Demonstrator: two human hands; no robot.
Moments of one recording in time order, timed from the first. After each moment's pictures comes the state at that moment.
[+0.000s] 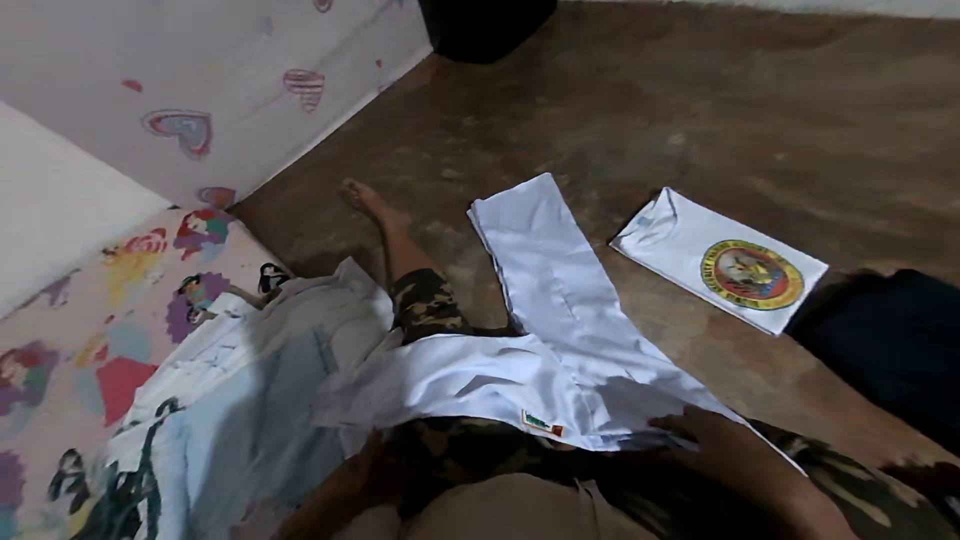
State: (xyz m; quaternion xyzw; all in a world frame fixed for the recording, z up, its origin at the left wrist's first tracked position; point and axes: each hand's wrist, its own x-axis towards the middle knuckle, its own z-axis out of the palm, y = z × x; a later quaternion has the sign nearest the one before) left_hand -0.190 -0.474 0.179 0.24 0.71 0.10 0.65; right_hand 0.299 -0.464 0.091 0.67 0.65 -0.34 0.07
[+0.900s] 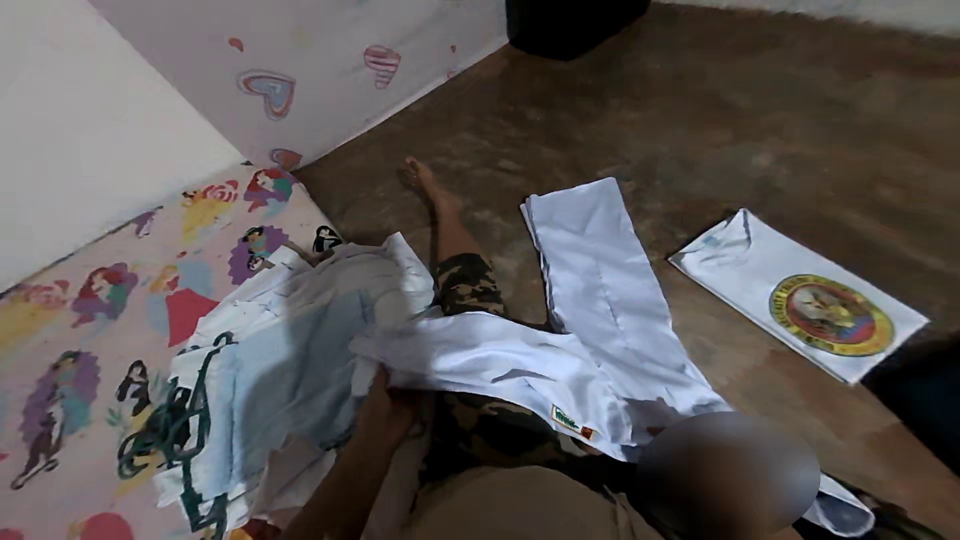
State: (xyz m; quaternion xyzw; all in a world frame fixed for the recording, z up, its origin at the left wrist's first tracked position) left_hand -0.193 -0.454 0.118 -0.01 0.59 0.59 0.55; right_hand 0.243 -0.472 0.071 0.67 0.71 -0.22 0.03
